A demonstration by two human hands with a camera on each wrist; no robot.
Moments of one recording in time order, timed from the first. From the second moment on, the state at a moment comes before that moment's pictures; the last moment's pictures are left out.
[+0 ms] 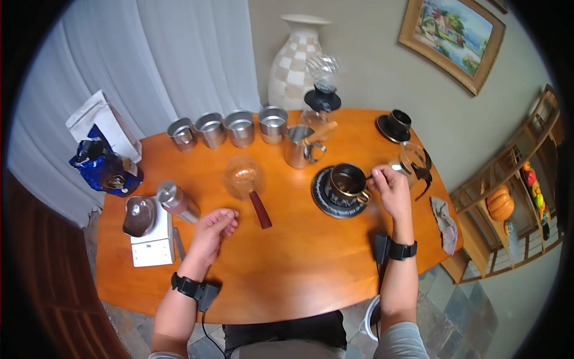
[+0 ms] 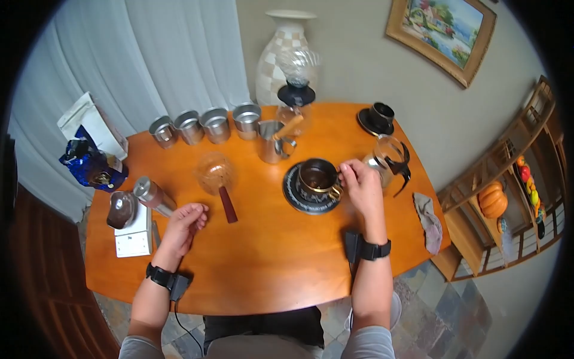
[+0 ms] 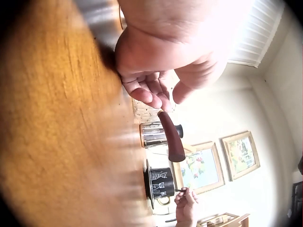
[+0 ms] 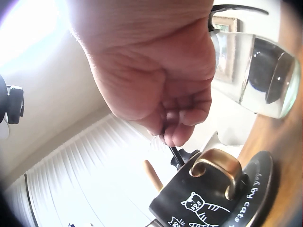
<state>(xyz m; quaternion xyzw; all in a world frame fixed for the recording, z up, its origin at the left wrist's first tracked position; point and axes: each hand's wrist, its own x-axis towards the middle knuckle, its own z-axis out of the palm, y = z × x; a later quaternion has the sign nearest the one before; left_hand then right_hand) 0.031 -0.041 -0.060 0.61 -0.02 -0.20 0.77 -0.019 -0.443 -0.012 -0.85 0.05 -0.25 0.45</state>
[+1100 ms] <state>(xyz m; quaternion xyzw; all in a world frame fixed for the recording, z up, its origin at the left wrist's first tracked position) 0.031 -0.040 -0.061 0.61 -0.04 -0.21 0.77 -0.015 -0.437 -0.015 -0.88 0.04 -0.31 0.36</state>
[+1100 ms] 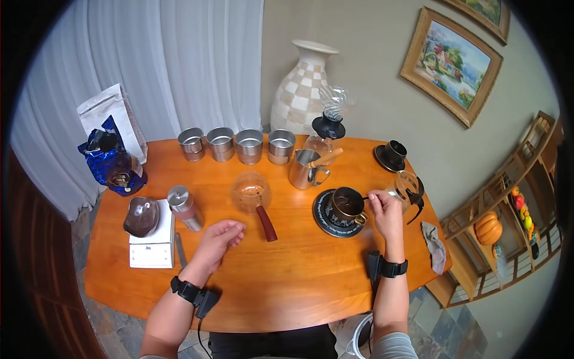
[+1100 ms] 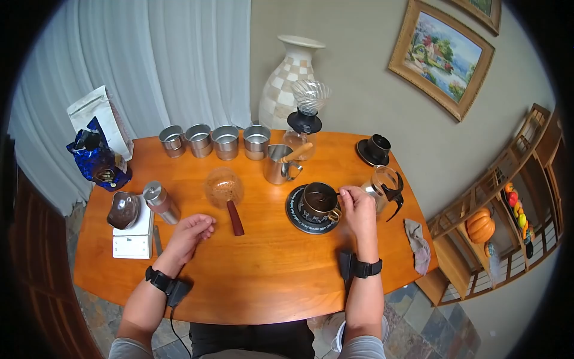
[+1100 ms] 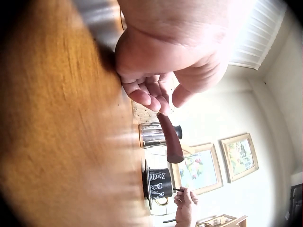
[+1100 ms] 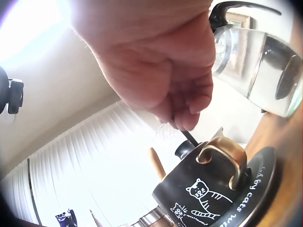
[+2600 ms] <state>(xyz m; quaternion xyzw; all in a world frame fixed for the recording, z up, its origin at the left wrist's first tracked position) 0.034 -0.041 -0.067 0.62 -0.09 -0.21 0.75 -0.010 -0.445 -0.022 -0.82 0.00 -0.21 0.53</state>
